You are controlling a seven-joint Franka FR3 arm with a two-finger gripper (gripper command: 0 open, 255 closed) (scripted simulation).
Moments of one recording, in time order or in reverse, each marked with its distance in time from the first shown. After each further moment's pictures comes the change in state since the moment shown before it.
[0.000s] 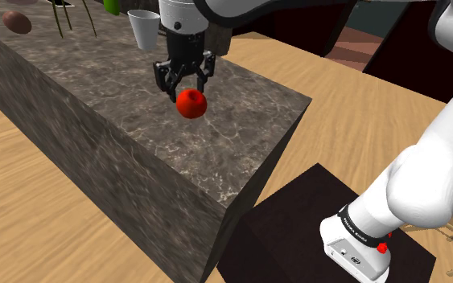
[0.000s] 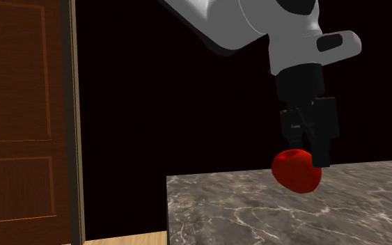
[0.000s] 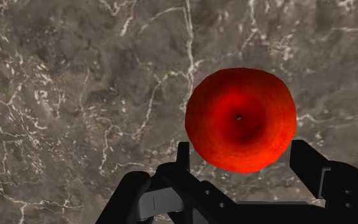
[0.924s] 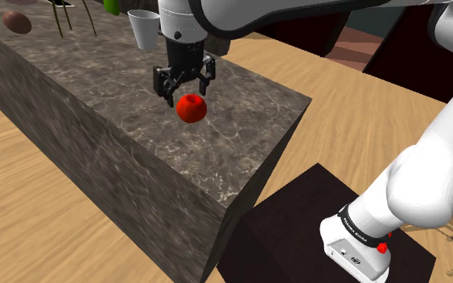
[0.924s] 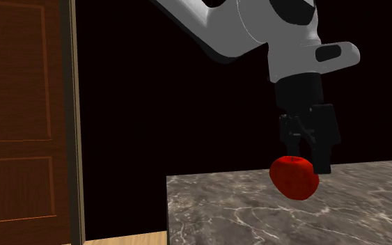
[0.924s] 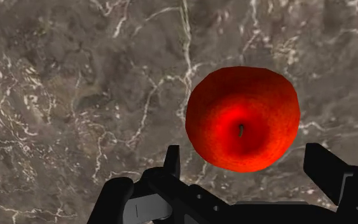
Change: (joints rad) arm -0.001 0.001 -0.001 -0.037 -0.002 0.036 0.008
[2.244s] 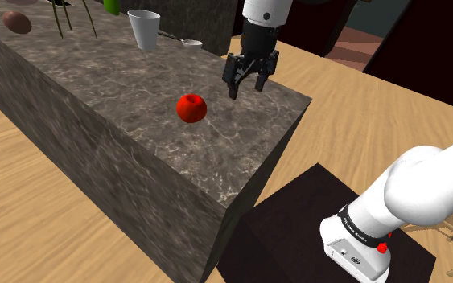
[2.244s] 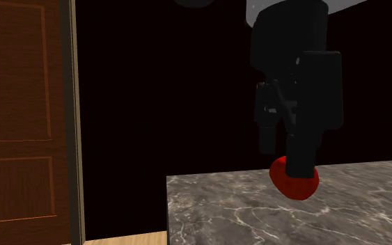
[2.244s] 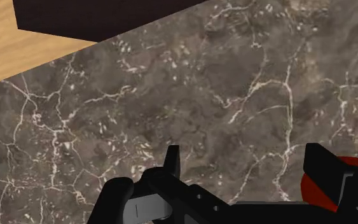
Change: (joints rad) arm -0.074 -0.457 -0.179 -0.353 0.345 -0.071 -0.366
